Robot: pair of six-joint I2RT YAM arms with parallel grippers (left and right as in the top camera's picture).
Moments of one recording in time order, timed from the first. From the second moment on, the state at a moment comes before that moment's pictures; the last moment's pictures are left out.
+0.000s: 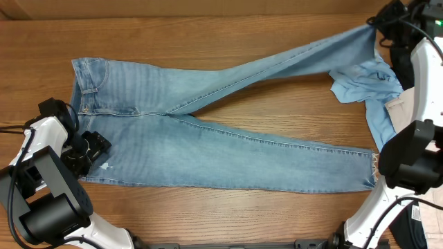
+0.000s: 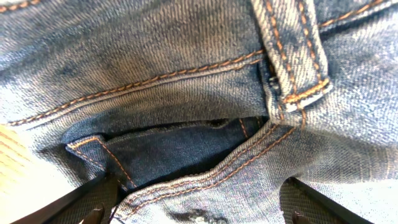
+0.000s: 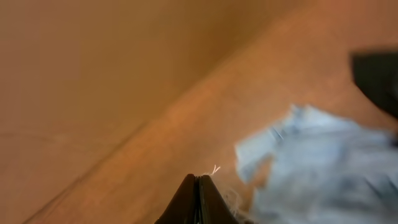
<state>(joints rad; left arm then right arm) 0.50 1.84 1.11 -0.88 -0.04 -0.41 -0.28 2.11 2.06 -0.70 -0.22 0.49</state>
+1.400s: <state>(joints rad) 0.50 1.85 1.11 -0.88 -0.03 -0.39 -0.41 2.18 2.05 -1.53 -0.05 0.32</state>
